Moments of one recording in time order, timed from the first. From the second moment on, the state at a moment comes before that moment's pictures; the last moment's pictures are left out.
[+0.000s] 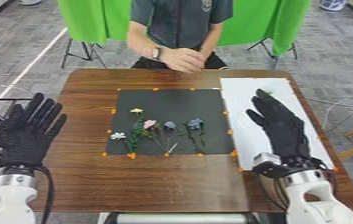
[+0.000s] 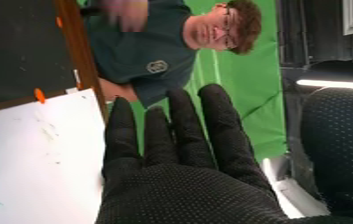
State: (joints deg) left arm 130.0 -55.0 -102.0 -127.1 7.6 15.0 20.4; right arm -120.3 -74.8 94.2 -123.2 -63.6 -0.9 -4.6
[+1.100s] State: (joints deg) left arm 130.4 -56.0 -101.9 -126.8 6.2 14.9 19.9; right arm -113.6 -71.0 87.8 -120.8 -64.2 2.0 -4.2
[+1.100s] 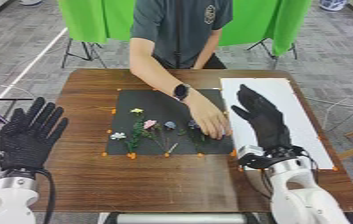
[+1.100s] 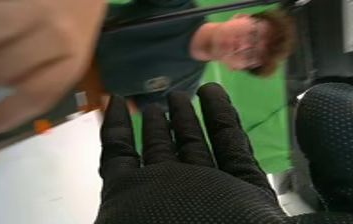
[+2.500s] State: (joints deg) left arm 130.1 -54.5 -99.8 -127.6 4.3 14.2 21.2; right arm -108.6 -70.1 86.2 -122.2 -63.5 0.4 -0.6
